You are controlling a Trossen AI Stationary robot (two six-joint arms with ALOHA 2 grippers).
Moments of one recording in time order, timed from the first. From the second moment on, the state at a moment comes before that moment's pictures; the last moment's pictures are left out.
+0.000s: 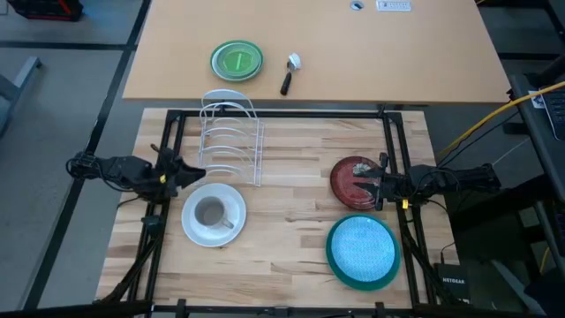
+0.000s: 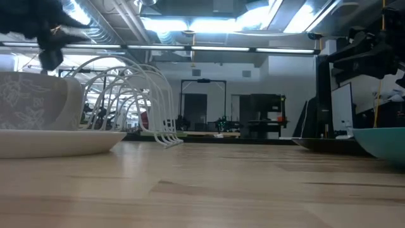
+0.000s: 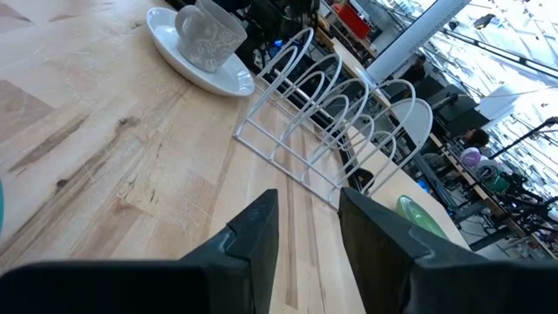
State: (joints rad) left arm -0.29 0.03 0.30 -0.35 -0.45 -0.77; right arm 0.18 0.00 0.15 -0.30 0.28 -0.69
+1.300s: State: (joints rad) left arm -0.62 1.29 0.96 -0.41 -0.36 -0.58; right arm 0.18 0.00 0.15 -0.30 0.27 -0.56
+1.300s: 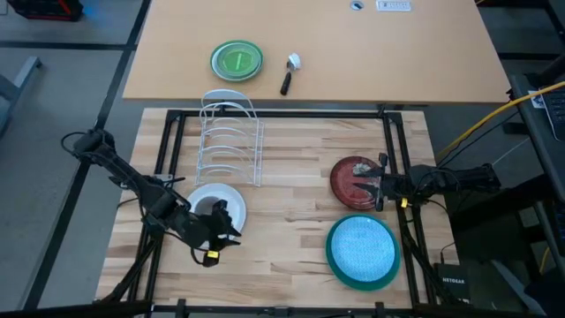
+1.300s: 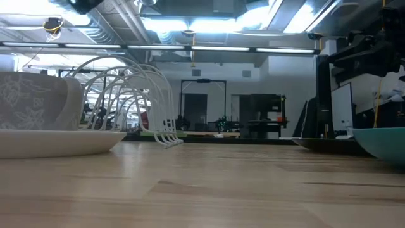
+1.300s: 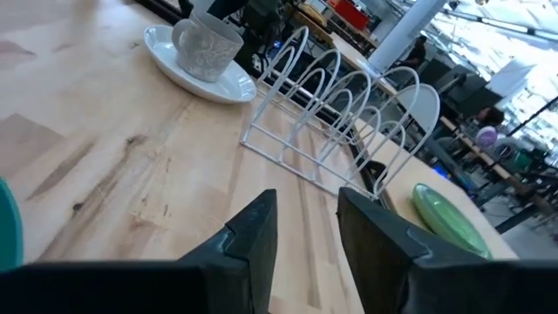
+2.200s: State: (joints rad) left arm -0.58 1.28 0.96 -0.74 -0.27 -0.75; right arm 0.18 0.00 0.15 -0.30 0.24 -0.55
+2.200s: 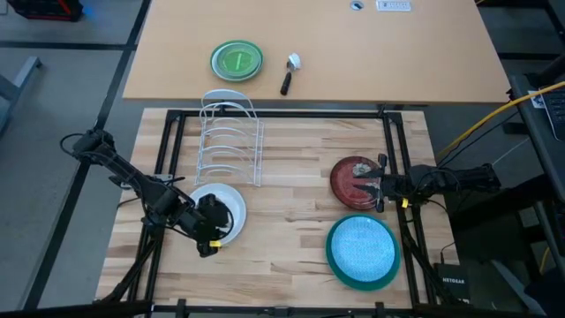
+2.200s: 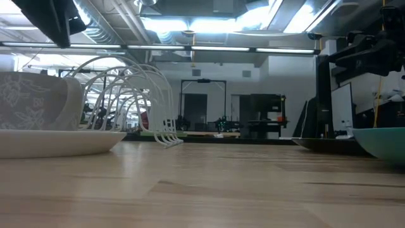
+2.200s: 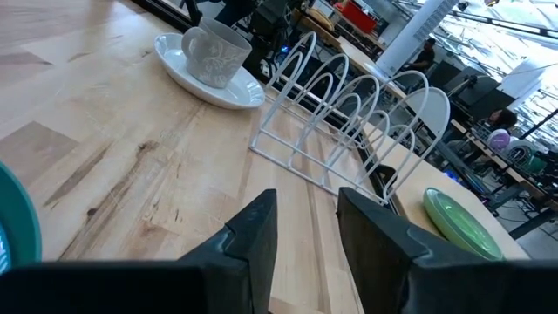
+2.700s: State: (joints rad) left arm -0.58 1.28 0.96 -0.84 -0.29 -0.81; right arm 0.18 0.00 0.15 -0.30 0.24 -0.56
